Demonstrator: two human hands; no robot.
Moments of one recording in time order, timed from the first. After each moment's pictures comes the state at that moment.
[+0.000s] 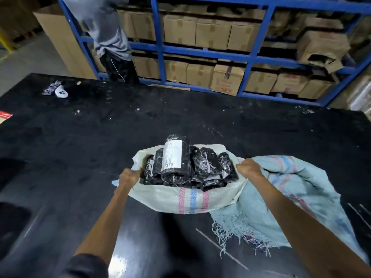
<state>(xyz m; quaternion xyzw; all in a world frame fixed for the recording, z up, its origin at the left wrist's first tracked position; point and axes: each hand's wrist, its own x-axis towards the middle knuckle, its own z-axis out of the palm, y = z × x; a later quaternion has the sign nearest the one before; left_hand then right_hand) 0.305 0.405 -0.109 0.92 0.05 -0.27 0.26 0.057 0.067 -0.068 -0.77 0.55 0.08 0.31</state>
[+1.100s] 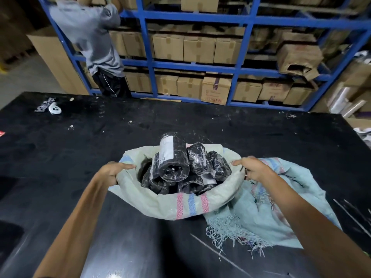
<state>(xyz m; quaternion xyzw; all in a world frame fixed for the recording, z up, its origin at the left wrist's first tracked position) 0.330 0.412 -0.021 0.78 0.07 -0.40 0.47 0.024 0.050 -0.014 -0.56 0.54 0.00 0.63</state>
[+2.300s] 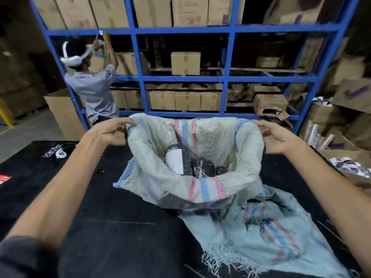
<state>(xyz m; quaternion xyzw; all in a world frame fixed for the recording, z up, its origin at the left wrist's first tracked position) 0.239 0.361 0.279 0.68 -0.08 -0.40 0.61 -0.066 0.026 0.232 -0.51 0.35 -0.10 0.78</state>
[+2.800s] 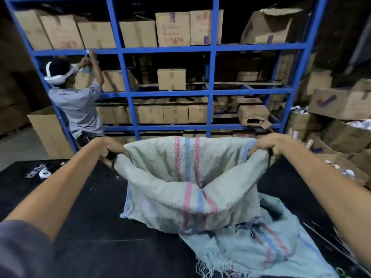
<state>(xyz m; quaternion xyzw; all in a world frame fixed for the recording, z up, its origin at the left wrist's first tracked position) 0.270 0.328 0.259 0.91 -0.16 -0.33 0.19 -0.104 0.023 0.268 -0.70 0.56 0.03 0.43</state>
